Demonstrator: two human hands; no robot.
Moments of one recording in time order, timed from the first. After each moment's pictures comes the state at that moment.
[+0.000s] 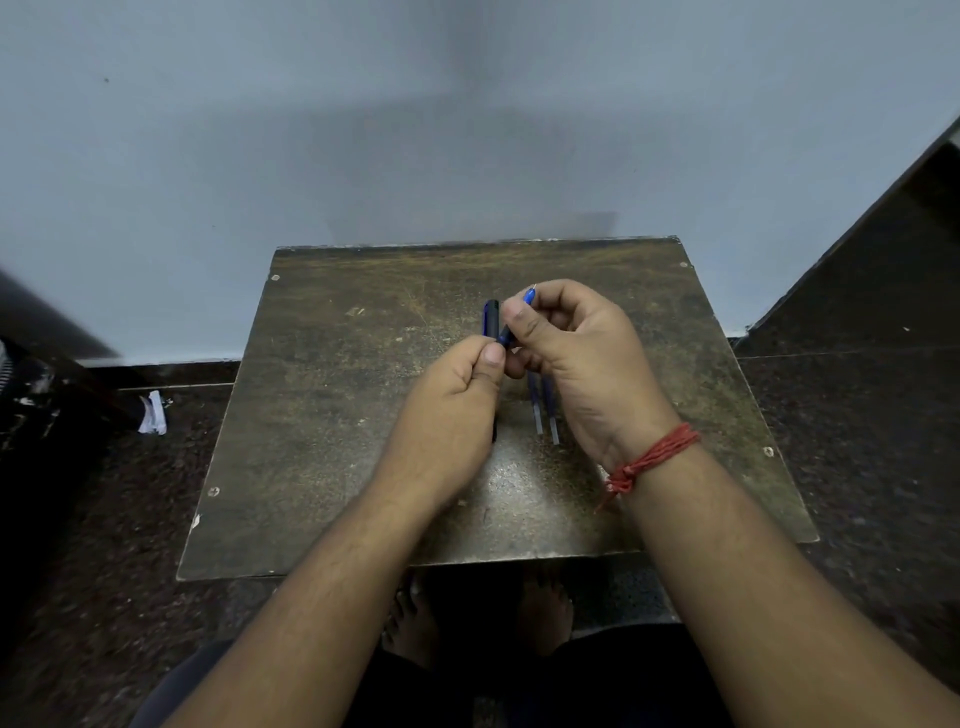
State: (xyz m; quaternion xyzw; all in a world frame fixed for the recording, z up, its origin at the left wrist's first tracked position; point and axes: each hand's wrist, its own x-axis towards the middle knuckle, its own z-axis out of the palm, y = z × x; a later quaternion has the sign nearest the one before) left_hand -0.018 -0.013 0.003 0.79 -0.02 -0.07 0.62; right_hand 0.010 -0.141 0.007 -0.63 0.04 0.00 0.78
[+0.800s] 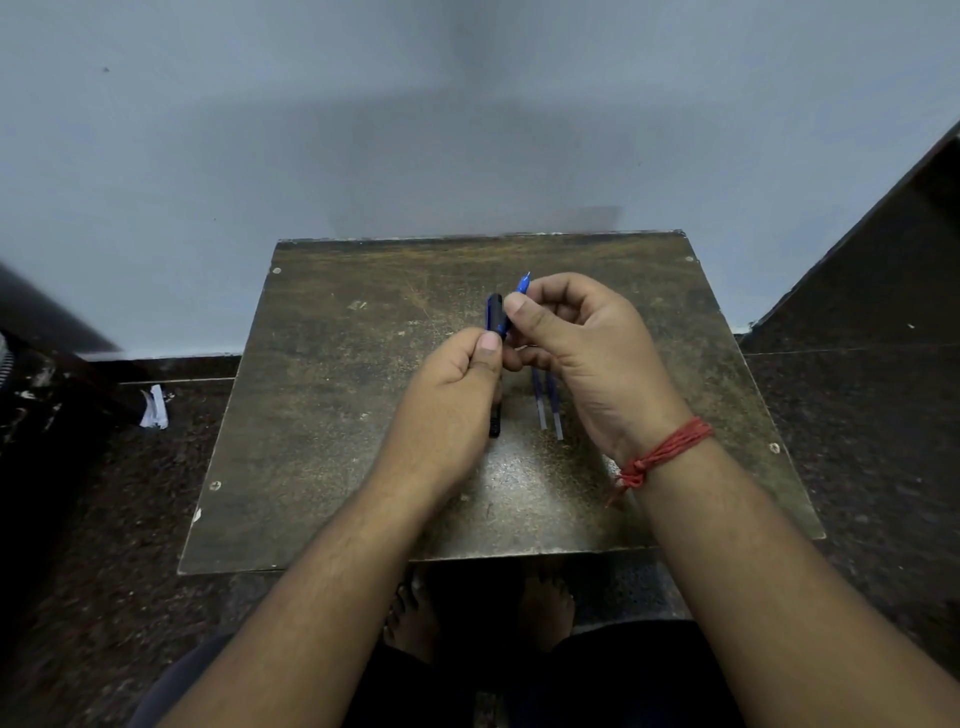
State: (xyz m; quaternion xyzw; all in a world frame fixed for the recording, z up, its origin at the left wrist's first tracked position) left_hand -0.016 -0.010 -0.002 0.74 0.00 -0.09 0.67; right_hand 0.009 -0.143 0.013 -0.64 0.04 0.01 0.77
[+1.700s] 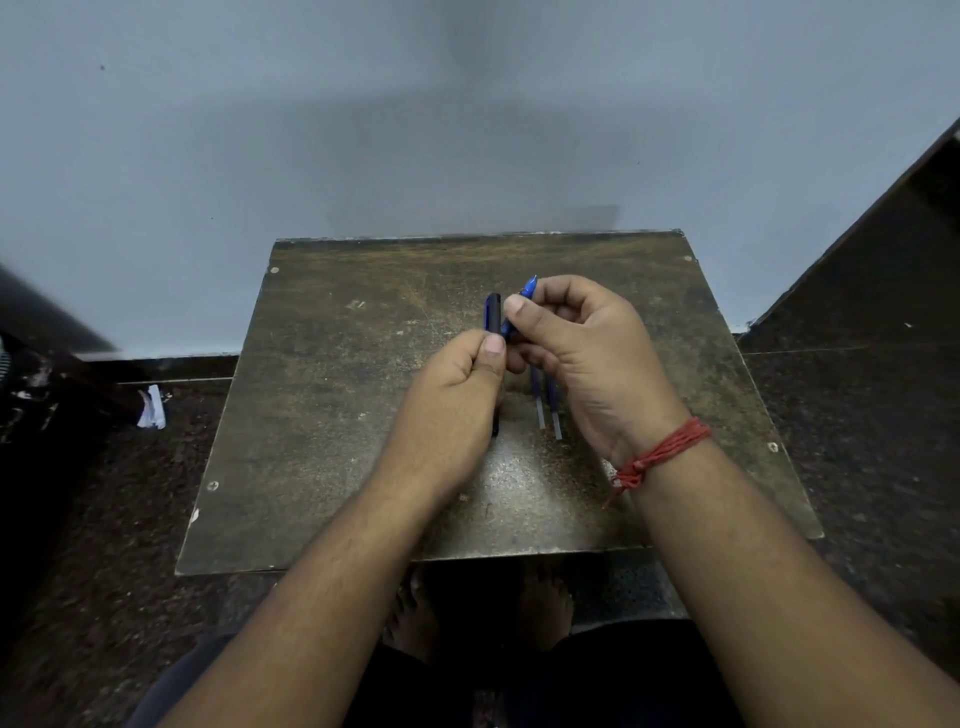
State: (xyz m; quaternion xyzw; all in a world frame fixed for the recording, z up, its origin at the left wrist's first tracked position) left_hand -0.015 -0.011 -0.004 0.75 -0.01 -0.09 0.66; right_hand 0.007 -0.142 0.013 -0.61 0.05 0.00 0.79
